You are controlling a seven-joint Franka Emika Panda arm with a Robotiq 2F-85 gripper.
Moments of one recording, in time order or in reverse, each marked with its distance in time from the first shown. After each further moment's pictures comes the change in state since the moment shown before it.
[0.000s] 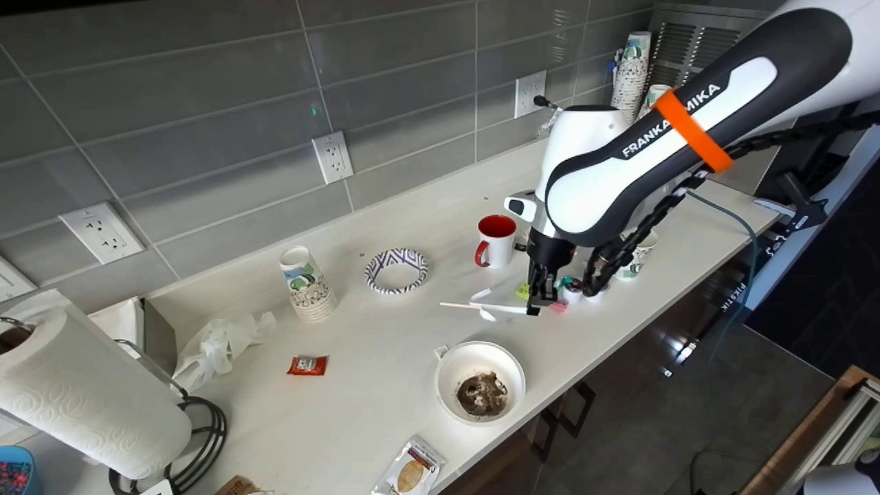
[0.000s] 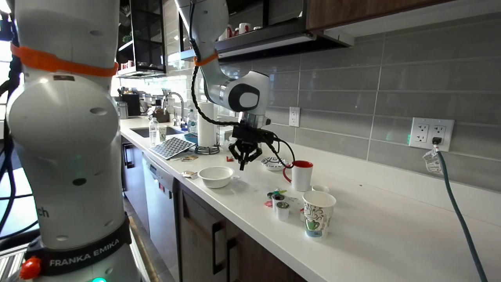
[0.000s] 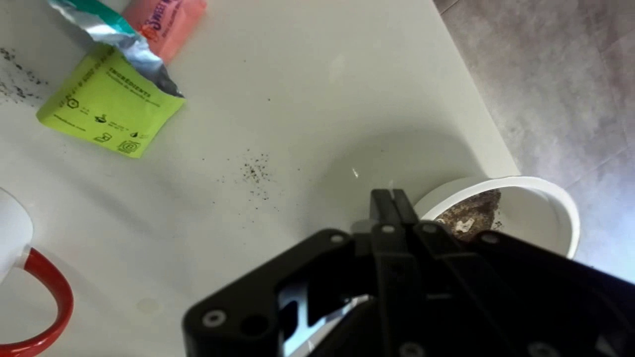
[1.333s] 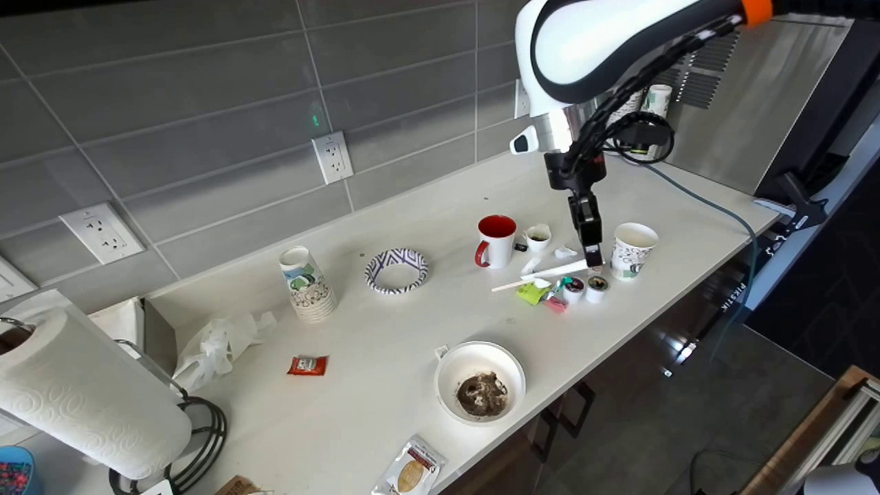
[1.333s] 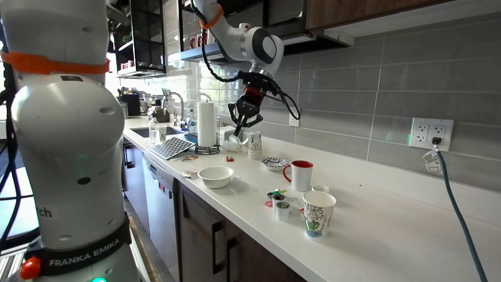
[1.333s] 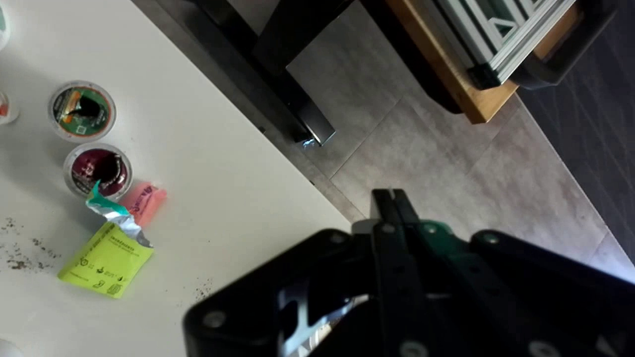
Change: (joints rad) arm 0.070 -0.091 -0.125 0.350 -0.186 -0.896 0.239
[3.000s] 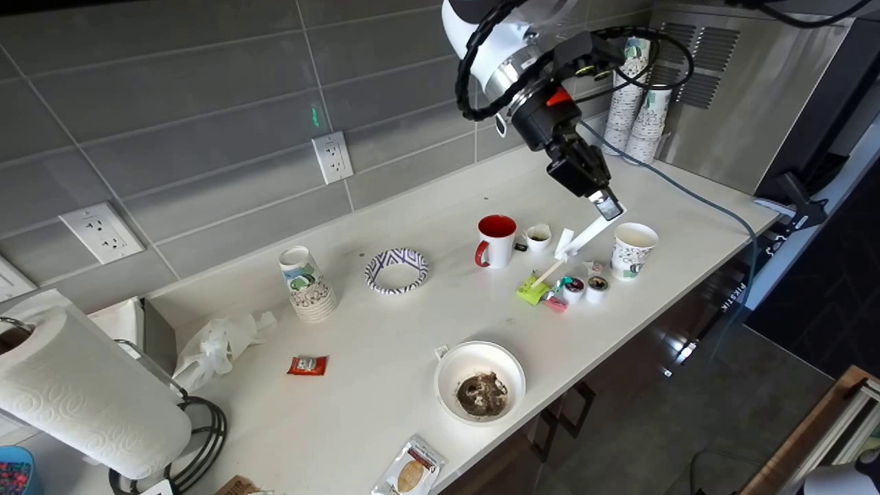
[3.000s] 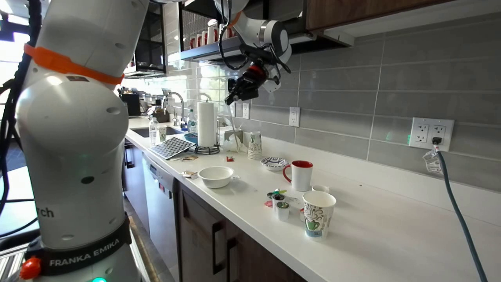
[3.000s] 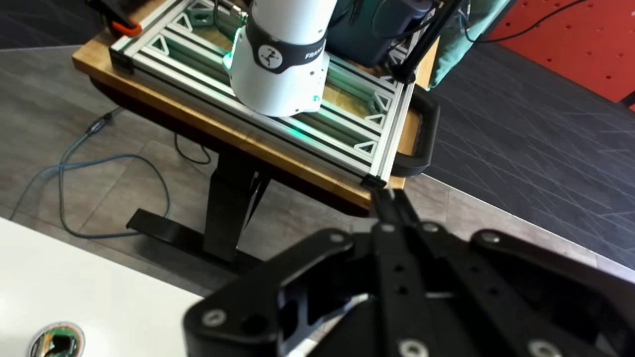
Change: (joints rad) arm 0.052 0.307 -0.003 0.549 0.037 -0.708 0.511
